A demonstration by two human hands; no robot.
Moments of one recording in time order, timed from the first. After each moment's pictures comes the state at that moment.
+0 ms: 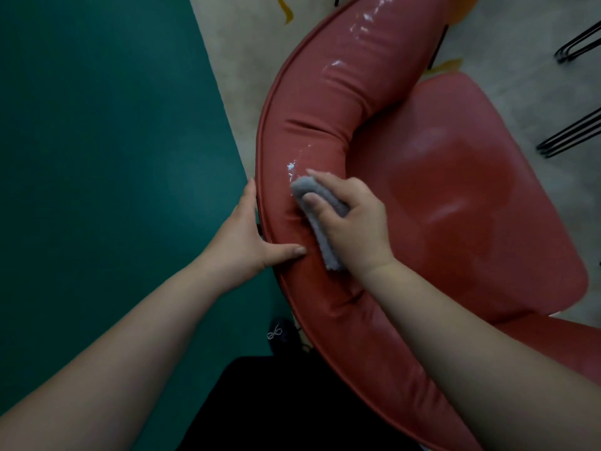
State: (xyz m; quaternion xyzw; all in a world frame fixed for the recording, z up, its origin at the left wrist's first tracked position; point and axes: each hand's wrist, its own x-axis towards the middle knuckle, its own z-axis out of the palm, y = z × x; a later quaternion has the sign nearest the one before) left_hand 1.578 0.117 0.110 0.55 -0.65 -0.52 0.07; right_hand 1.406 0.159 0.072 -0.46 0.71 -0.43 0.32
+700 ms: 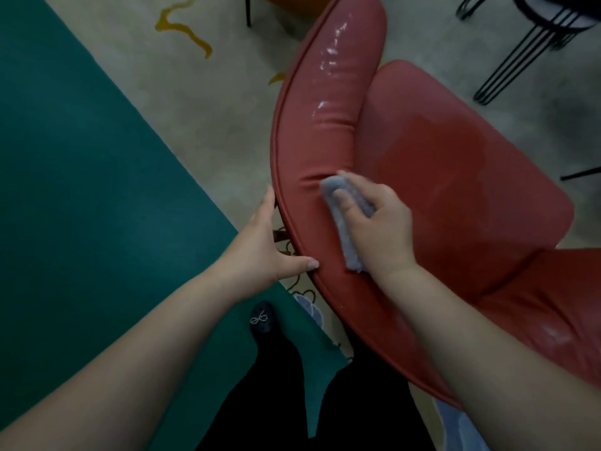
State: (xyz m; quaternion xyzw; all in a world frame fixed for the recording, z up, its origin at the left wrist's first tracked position) left_hand 1.592 -0.010 0.102 0.38 -0.69 -0.61 -0.03; right_hand 1.440 0.096 0.089 -0.31 0.83 -0.41 0.21
